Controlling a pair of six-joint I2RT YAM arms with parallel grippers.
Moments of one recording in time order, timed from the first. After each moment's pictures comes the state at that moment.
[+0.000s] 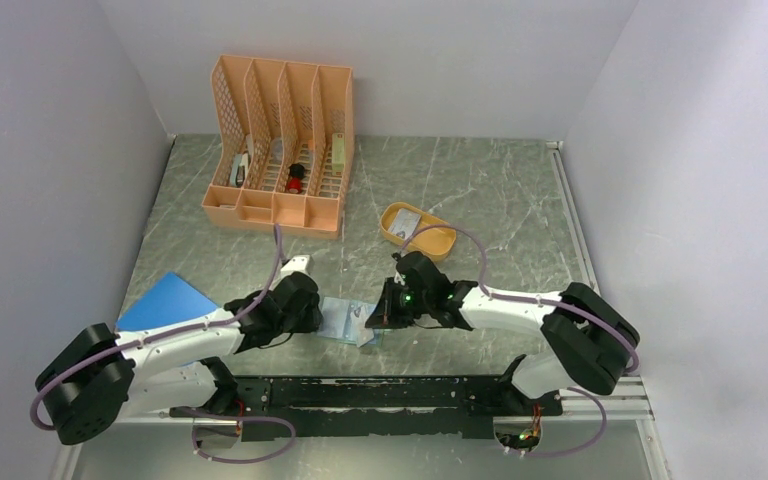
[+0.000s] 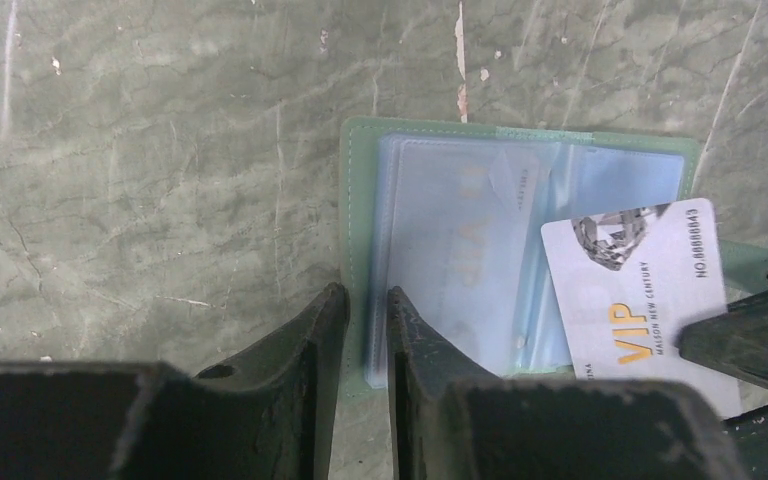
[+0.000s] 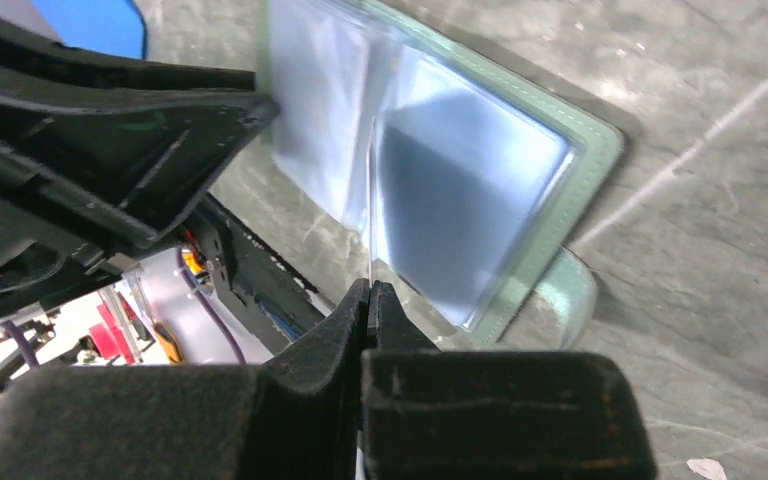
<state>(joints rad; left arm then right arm) -0.86 1.10 0.40 -0.18 -0.25 -0.79 0.87 1.41 0.59 0.06 -0.31 0.95</state>
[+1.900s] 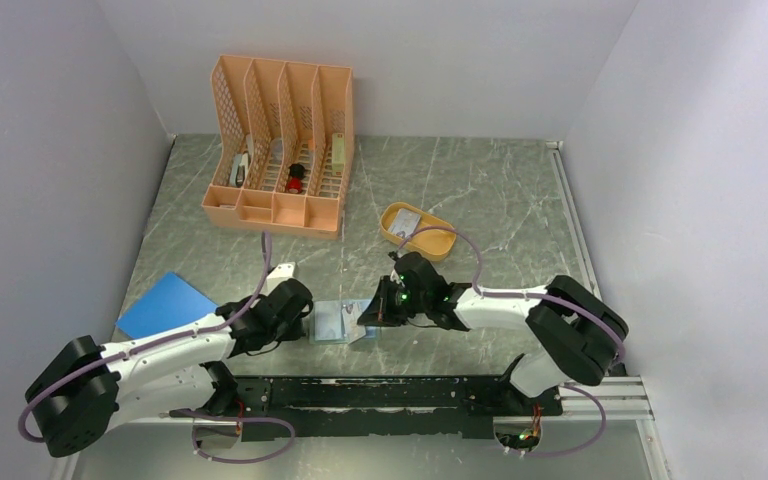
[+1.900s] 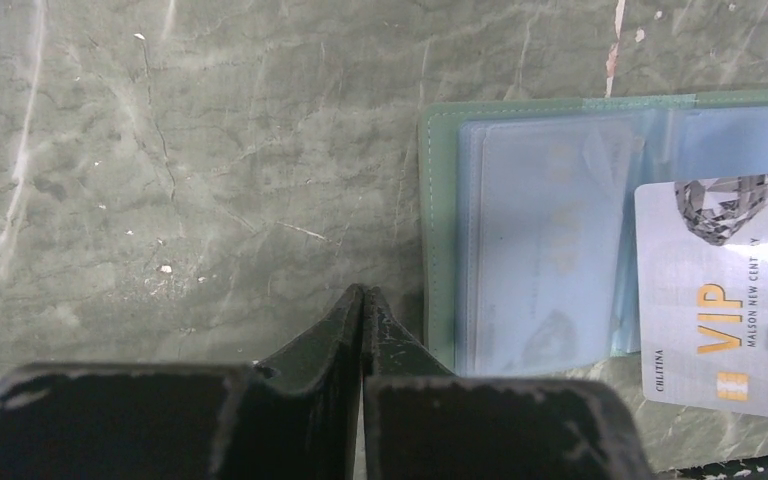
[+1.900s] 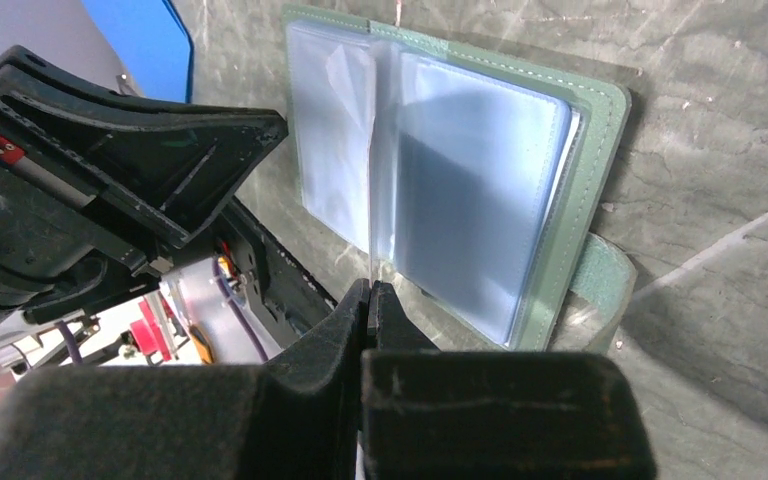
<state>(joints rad) -0.86 1.01 0.38 -0.39 -0.33 -0.86 0.86 1.49 0.55 0.23 -0.34 1.02</state>
